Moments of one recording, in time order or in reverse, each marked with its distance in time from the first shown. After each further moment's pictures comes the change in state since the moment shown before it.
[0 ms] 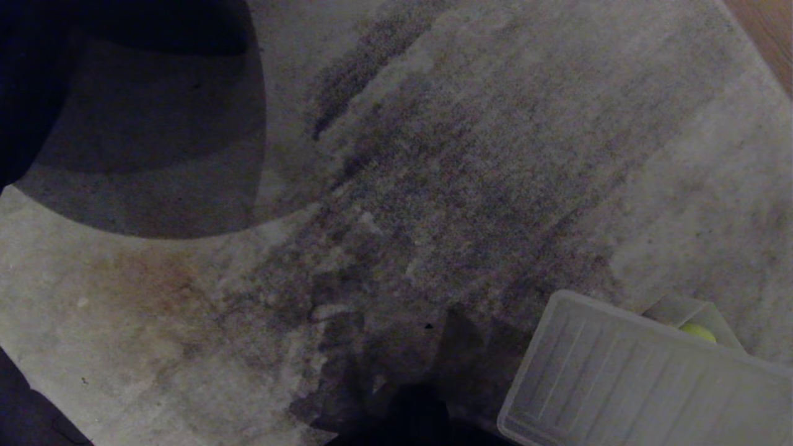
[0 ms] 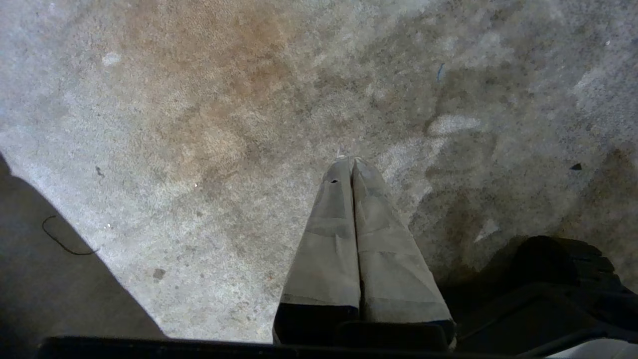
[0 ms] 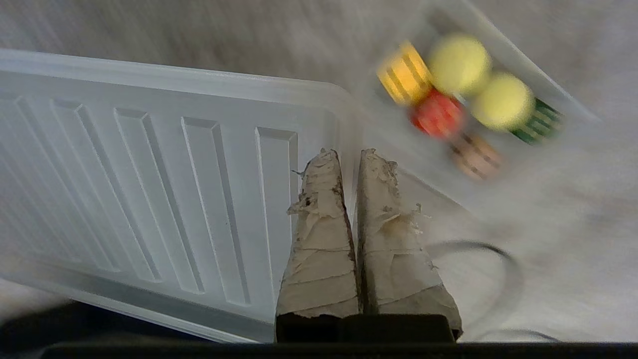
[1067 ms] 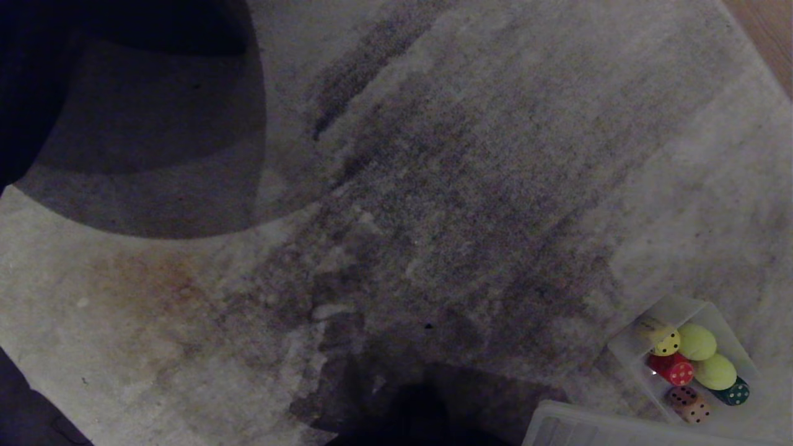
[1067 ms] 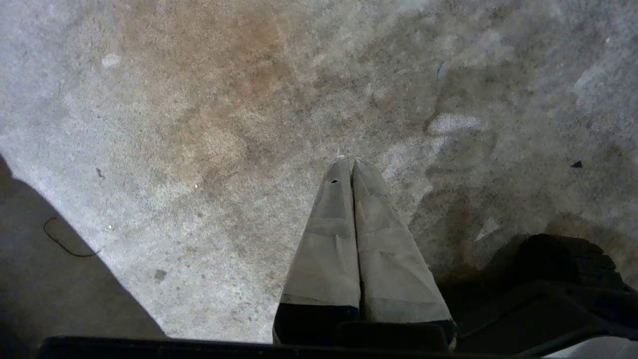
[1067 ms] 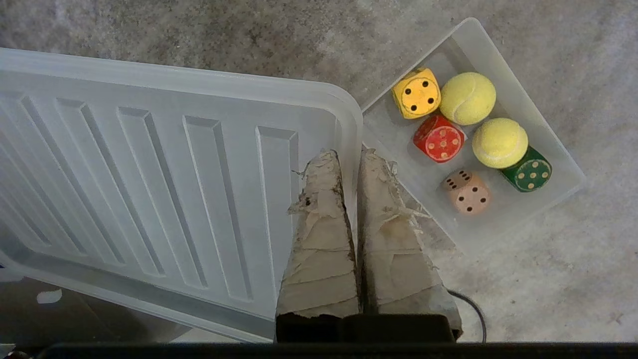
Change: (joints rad) left arm 0.000 0.000 0.000 0.000 -0.004 0.009; right arm -0.008 -0.429 0.099 0.197 0.097 -0.187
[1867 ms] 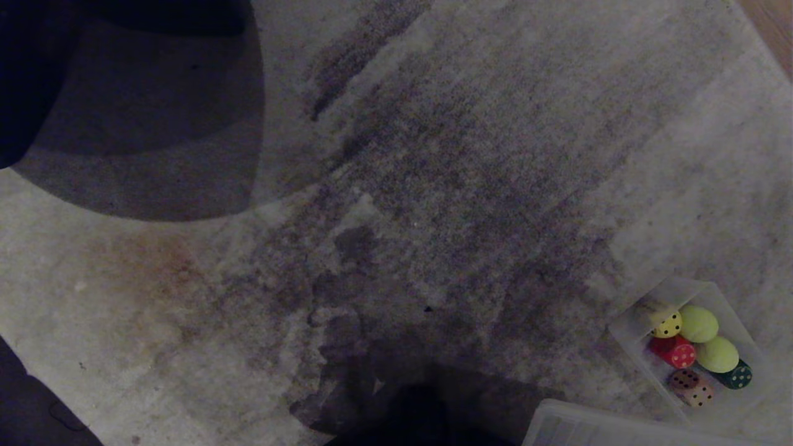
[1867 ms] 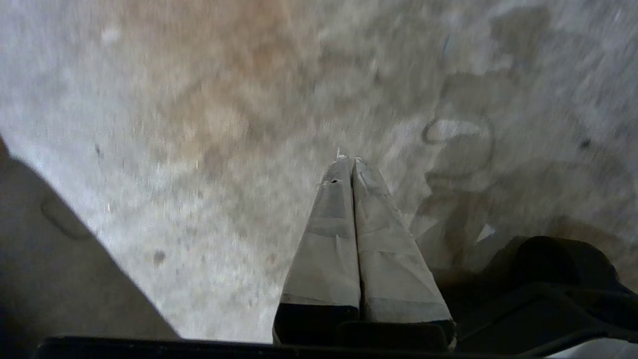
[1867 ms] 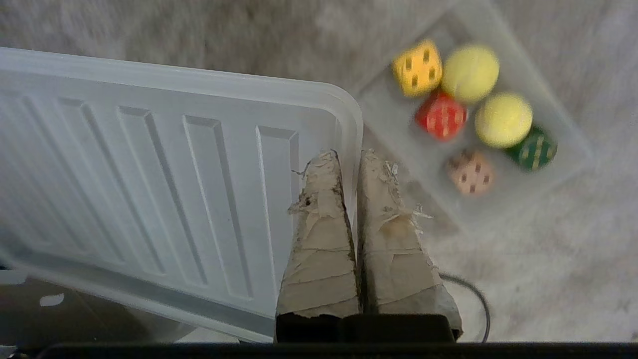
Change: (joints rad) left arm 0.000 0.000 0.000 0.002 0.004 -0.007; right arm 0.000 -0.003 0.000 0.001 0.000 0.003
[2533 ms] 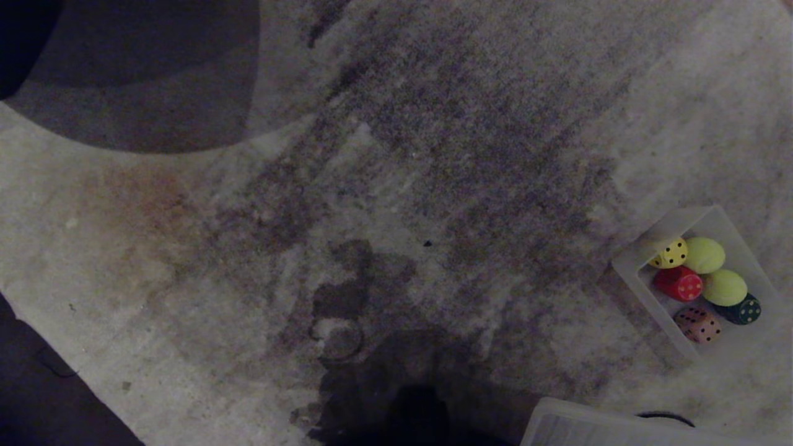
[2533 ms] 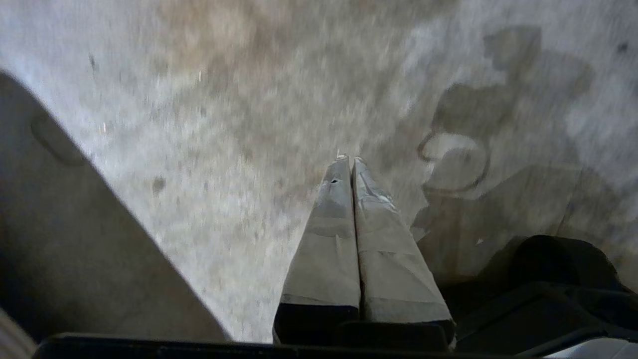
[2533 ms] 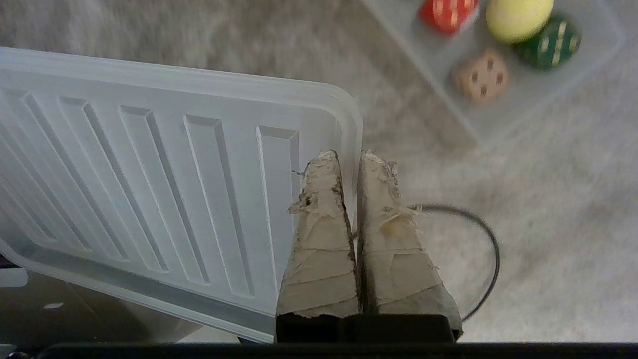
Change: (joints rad) left arm 0.000 0.000 0.000 0.000 0.000 -0.001; right arm 0.000 0.000 0.000 0.000 0.000 -0.001
